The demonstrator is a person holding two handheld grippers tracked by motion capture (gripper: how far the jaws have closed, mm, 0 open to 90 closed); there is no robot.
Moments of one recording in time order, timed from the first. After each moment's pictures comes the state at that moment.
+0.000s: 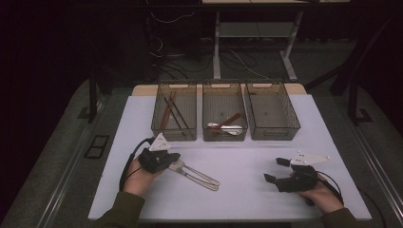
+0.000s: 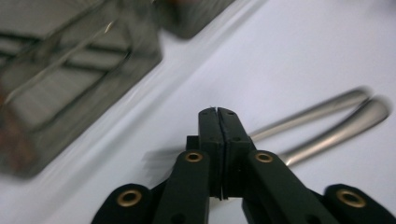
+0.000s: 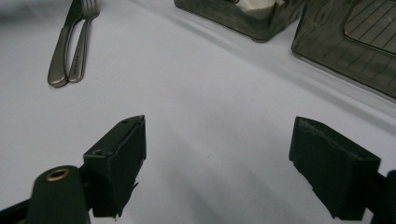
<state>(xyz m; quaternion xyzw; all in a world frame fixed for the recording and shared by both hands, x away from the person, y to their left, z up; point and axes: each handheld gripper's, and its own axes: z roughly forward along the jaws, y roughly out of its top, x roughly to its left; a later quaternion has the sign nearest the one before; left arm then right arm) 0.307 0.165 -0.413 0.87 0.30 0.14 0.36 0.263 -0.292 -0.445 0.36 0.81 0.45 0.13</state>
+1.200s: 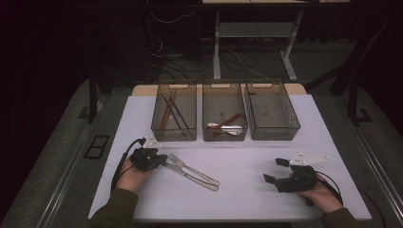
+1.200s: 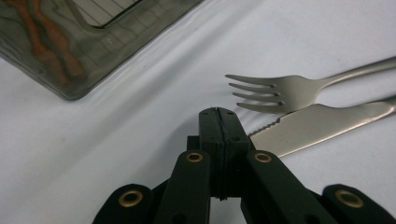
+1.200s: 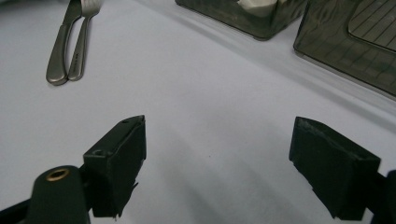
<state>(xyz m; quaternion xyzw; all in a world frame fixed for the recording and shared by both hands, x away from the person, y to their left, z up) 0.326 0.192 -0.438 0.88 0.34 0.12 0.31 0.263 -0.290 -0.446 0.36 0.81 0.45 0.13</state>
